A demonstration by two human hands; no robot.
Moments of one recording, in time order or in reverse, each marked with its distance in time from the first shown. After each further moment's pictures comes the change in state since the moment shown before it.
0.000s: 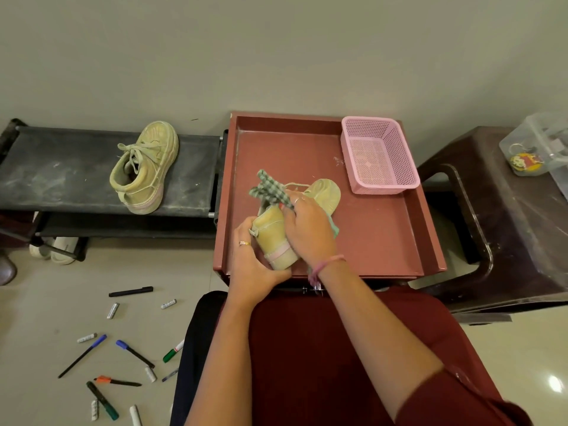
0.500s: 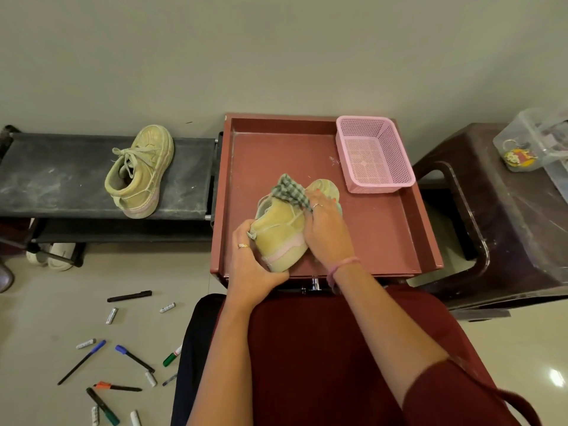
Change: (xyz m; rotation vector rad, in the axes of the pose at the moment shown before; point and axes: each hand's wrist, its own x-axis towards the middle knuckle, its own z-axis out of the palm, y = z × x) left_hand 0.000 -0.006 0.004 0.041 -0.020 -0.003; right_hand 0.000 0.044 -0.009 -0.095 0.076 -0.019
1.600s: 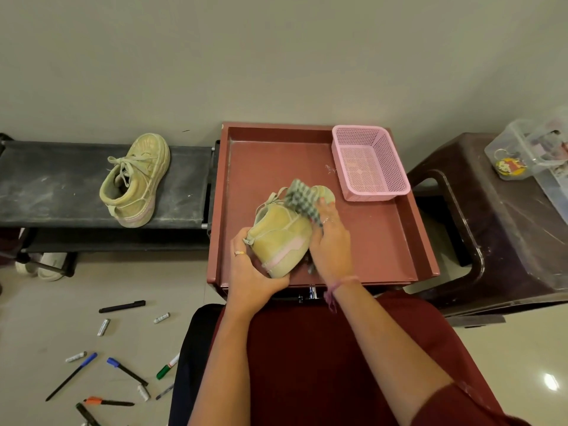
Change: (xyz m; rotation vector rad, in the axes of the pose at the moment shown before) left_hand 0.004 0.002 0.002 -0.089 0.006 -0.019; right_hand -0.012 0.001 -0.001 0.241 0.134 0.143
